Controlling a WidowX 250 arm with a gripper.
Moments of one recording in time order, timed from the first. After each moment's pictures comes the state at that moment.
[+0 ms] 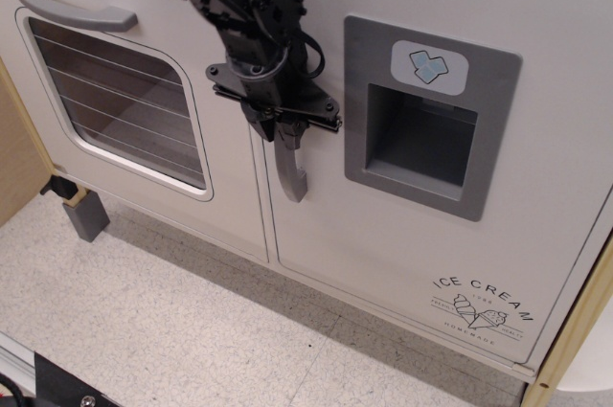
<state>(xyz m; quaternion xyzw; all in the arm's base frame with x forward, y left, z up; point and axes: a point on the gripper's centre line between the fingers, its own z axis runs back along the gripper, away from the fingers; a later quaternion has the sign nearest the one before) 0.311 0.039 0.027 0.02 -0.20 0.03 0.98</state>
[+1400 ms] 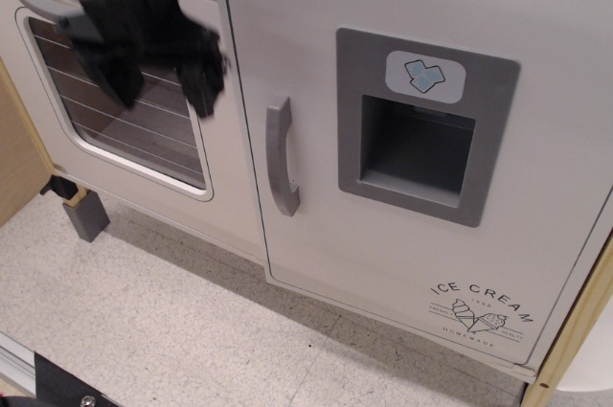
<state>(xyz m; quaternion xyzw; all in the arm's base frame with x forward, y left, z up) 0.244 0.091 0.111 0.00 -0.16 0.15 0.98</state>
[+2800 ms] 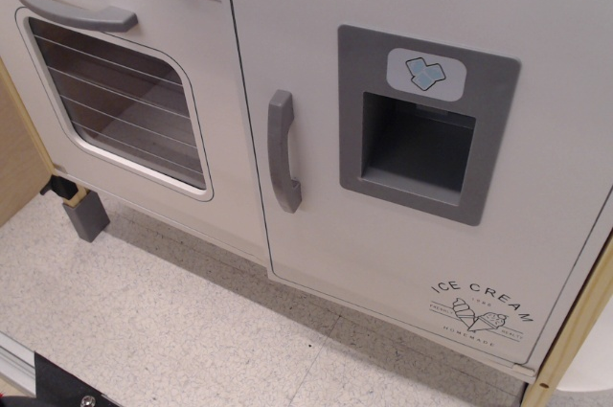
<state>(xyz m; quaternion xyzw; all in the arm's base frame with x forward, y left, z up) 0.310 0.127 0.147 0.00 -0.17 0.35 0.92</state>
